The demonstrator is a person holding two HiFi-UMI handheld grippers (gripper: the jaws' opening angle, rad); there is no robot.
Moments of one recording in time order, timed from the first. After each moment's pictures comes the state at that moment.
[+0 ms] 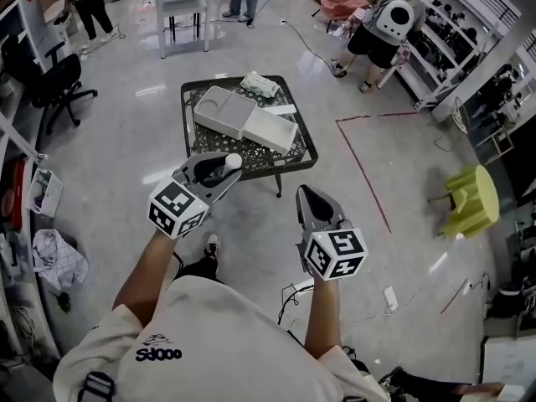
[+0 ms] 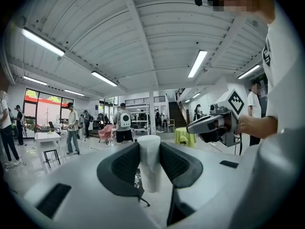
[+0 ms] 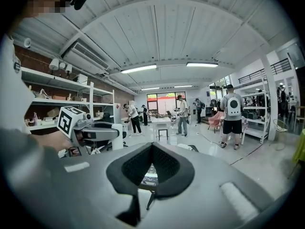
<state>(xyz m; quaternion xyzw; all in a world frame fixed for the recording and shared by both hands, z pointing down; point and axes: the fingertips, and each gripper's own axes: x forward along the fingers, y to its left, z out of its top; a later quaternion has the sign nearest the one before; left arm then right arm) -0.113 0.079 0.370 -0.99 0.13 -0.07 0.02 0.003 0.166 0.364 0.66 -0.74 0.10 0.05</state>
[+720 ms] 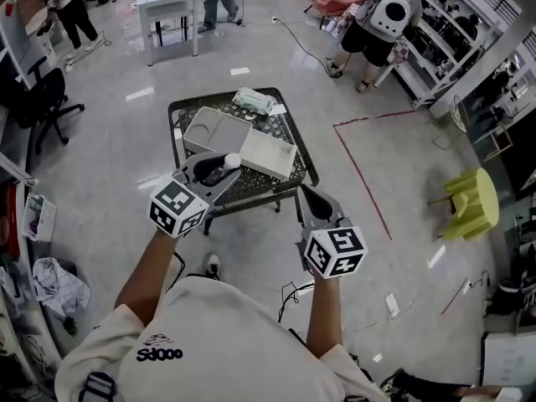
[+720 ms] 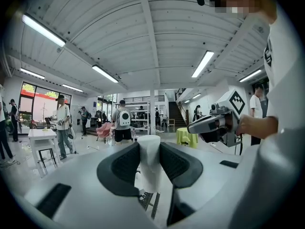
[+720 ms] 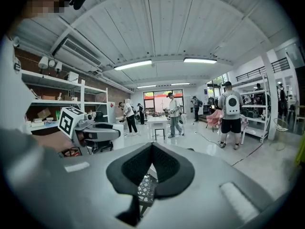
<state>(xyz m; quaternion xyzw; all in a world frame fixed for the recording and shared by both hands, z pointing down) -0.052 -0.066 0.374 -0.99 0.11 -0.08 0.00 0.059 0.027 0.364 0.67 -0.73 0.11 0.05</state>
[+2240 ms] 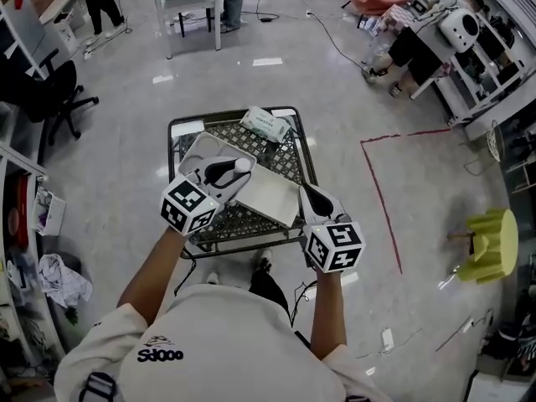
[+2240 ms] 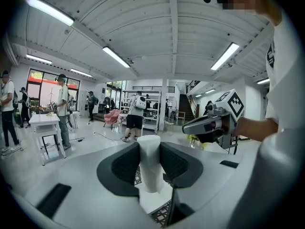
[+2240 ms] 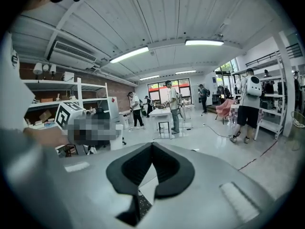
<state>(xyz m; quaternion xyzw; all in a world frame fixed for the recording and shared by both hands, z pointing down) 0.087 -0.249 0.426 -0.98 0.15 -0.14 -0.06 0.201 -0.183 0.418 0.62 -0.76 0.16 0.08</state>
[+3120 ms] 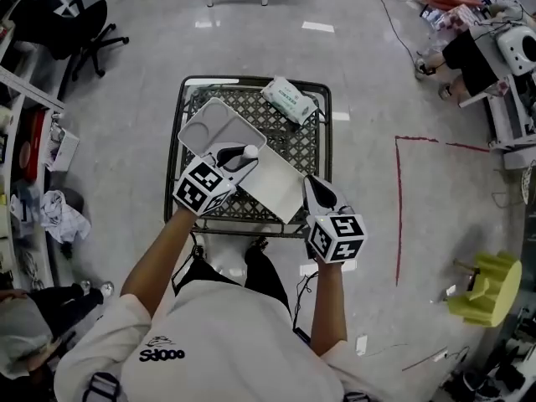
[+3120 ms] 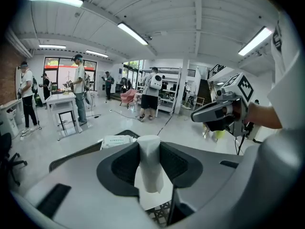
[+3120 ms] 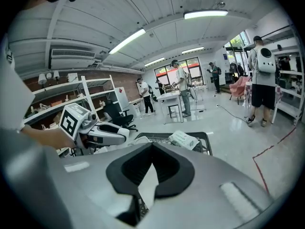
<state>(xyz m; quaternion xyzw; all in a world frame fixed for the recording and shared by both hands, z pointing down) 0.128 -0.301 0.554 -0.93 0.24 -0.25 -0.13 0.250 -0.247 0.522 0.54 -0.80 0.25 0.11</state>
